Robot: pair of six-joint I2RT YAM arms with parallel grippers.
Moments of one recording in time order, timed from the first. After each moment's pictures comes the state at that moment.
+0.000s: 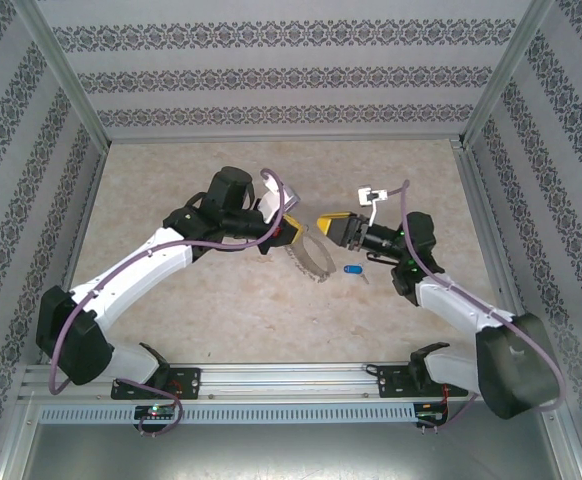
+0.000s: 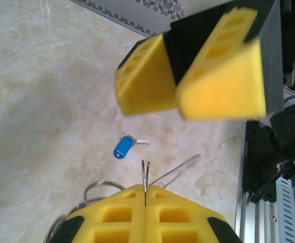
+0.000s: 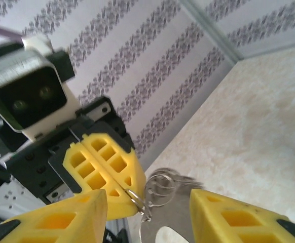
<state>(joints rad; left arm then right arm) -0.60 1.39 1.20 -0.40 0.60 0.08 0.29 1.17 0.50 0.78 -0.88 0.90</state>
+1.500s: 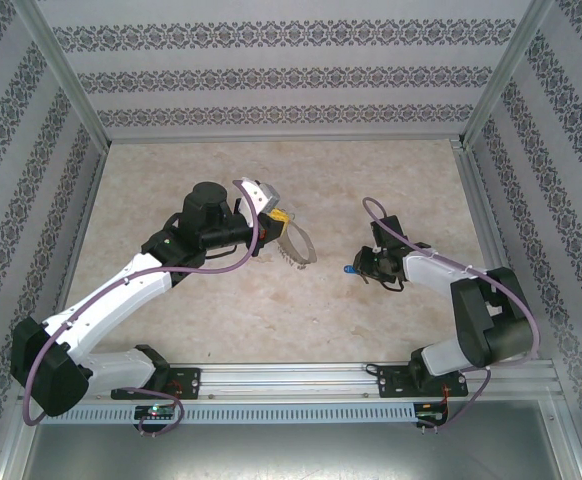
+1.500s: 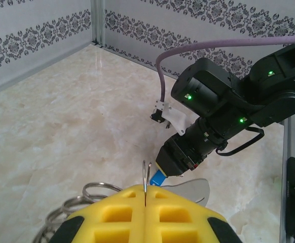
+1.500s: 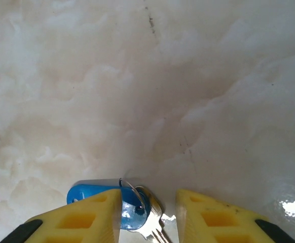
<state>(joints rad) -0.60 1.21 1.02 -0.16 0.43 0.02 0.27 1.47 0.65 -0.31 -0.12 0.60</state>
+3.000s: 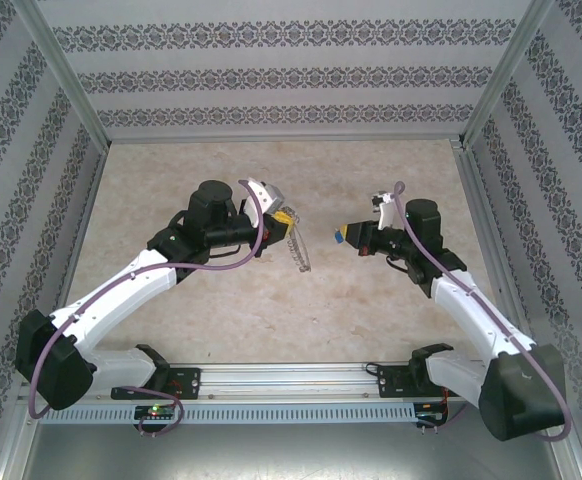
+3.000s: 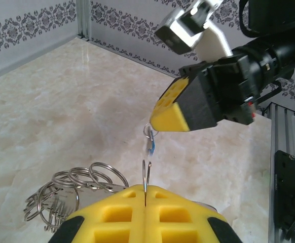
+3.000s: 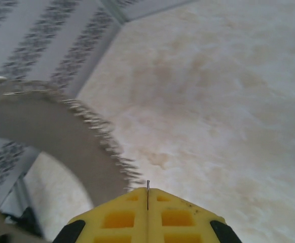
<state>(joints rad) -0.60 1.25 1.03 -0.16 0.49 0.02 0.20 1.07 0.66 -0.04 -0.75 0.39</state>
